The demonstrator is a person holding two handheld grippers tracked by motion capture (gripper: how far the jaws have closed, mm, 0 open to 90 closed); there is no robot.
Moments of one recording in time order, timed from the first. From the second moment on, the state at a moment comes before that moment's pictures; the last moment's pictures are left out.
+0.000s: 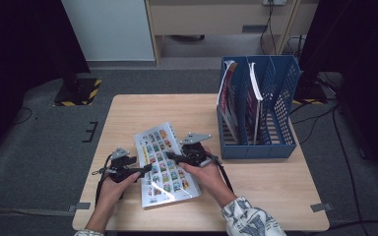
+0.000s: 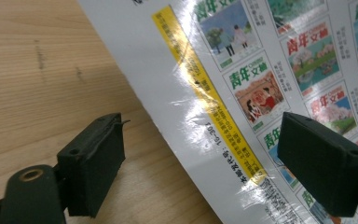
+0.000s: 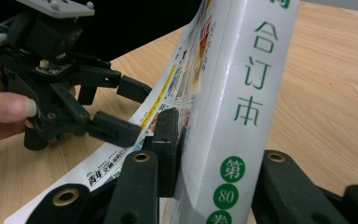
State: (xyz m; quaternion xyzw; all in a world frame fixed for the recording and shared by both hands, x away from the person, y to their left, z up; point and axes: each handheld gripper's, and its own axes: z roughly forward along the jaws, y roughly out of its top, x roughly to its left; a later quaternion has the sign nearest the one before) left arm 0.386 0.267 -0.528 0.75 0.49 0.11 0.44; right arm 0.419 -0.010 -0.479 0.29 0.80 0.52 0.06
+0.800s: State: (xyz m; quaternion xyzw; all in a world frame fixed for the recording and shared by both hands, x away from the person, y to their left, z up) left arm 0.398 0.278 -0.525 0.74 0.50 0.04 0.45; right arm 0.420 -0.007 -0.481 0.27 0.81 0.51 0.04
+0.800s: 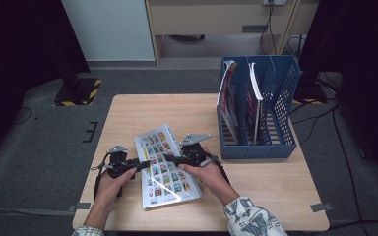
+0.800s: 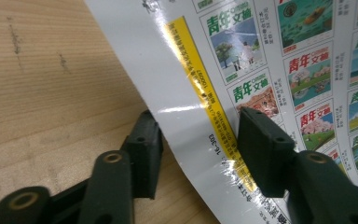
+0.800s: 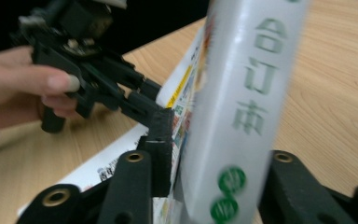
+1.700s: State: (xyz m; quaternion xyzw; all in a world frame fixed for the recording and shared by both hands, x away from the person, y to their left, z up) left arm 0.390 0.275 -0.499 0.74 0.48 0.10 0.47; right arm 0.416 -0.009 -0.471 0.25 0.81 0.52 0.09
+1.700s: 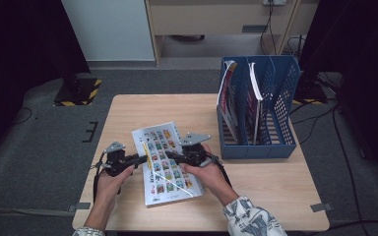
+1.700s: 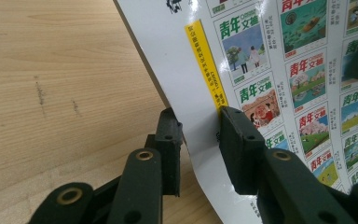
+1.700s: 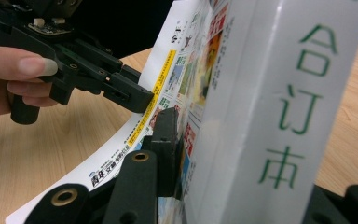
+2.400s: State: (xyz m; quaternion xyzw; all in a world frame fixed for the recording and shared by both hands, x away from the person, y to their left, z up) left arm 0.386 0.274 -0.490 0.74 0.47 0.11 0.47; right arm 0.416 -0.009 -0.468 0.25 0.81 0.52 0.09
